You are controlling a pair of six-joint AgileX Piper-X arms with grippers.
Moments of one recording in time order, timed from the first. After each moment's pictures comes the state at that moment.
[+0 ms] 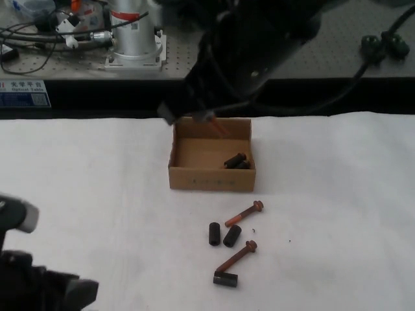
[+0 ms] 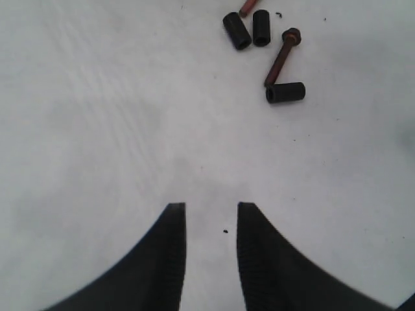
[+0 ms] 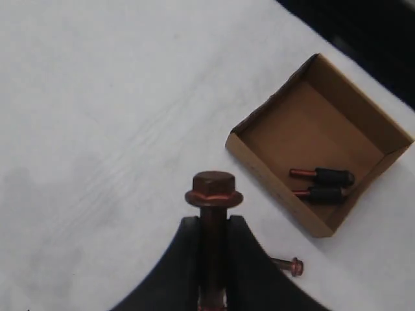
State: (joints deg) left arm -27.4 44.2 -27.3 26.1 10.5 -9.4; right arm 49.4 95.2 -97.7 59.0 3.2 -1.3
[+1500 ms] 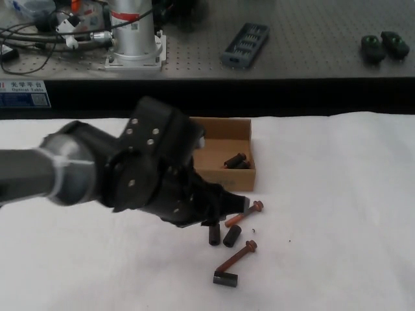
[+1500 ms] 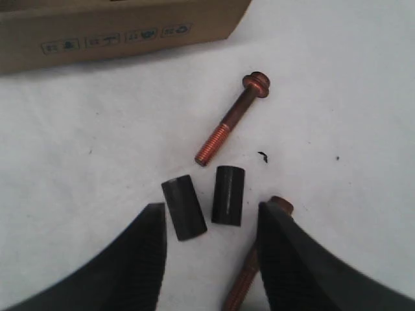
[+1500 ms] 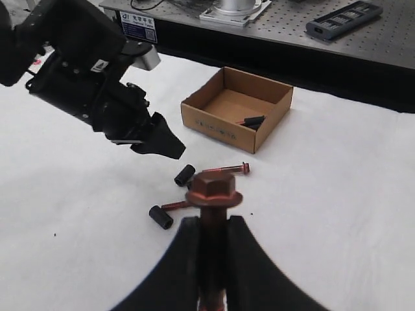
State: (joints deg) left arm -36.5 97.1 -59.5 10.8 6.5 -20.5; right arm 49.4 17.2 -37.0 49.9 9.7 9.6
